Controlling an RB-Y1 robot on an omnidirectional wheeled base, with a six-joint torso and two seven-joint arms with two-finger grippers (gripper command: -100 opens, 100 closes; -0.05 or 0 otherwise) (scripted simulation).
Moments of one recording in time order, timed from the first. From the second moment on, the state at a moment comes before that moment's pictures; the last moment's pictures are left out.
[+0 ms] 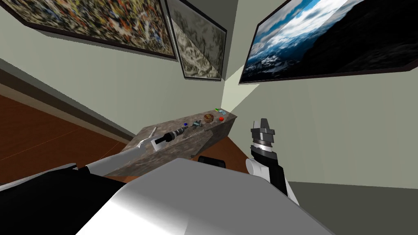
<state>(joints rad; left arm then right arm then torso) 0.24 1.19 -0.36 -1.60 0.26 -0.28 0.16 0.50 -0.04 0.01 -2.32 -0.06 -0.41 0.16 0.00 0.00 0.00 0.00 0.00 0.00</state>
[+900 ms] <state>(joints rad) 0.21 1.40 -0.50 -1.44 0.24 -0.11 0.27 0.50 -0.04 0.01 -2.32 -0.06 -0.41 0.16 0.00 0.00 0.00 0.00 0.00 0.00</state>
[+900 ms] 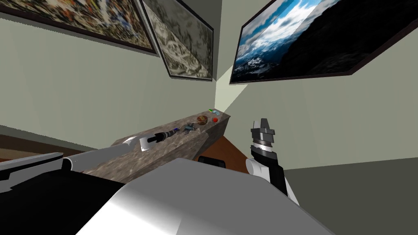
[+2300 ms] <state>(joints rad) 0.14 1.46 -0.68 -1.21 0.26 -0.01 0.40 0.50 -0.04 0.01 -2.32 -0.06 -0.41 0.16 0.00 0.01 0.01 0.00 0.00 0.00</state>
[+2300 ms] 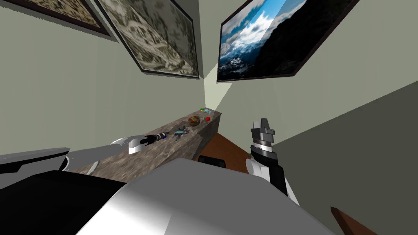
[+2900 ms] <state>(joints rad) 0.09 1.44 -0.75 -1.07 0.31 0.00 0.47 0.50 -0.04 0.01 -2.32 -0.06 -0.41 0.16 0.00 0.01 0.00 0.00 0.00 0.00</state>
